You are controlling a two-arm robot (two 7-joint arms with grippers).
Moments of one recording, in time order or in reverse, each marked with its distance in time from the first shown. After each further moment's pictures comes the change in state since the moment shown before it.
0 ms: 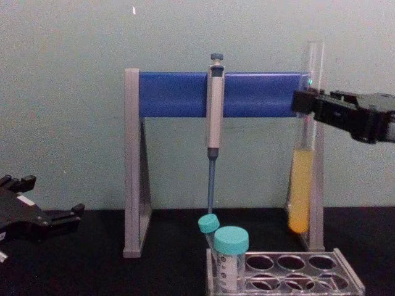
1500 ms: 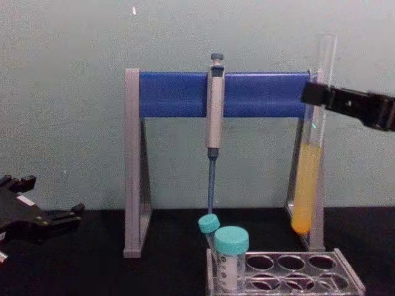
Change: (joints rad) left arm 0.000 0.000 0.000 0.000 0.000 0.000 0.000; right arm -0.023 0.016 0.030 -0.031 0.092 0.091 -0.004
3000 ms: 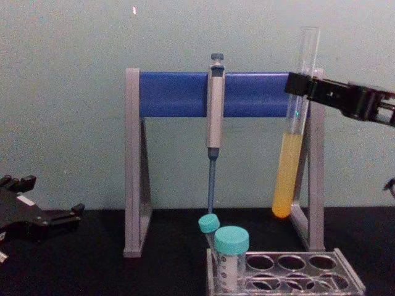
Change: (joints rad) left arm 0.000 0.000 0.000 0.000 0.000 0.000 0.000; right arm 0.080 -0.035 -0.048 0.082 0.011 -0.041 0.037
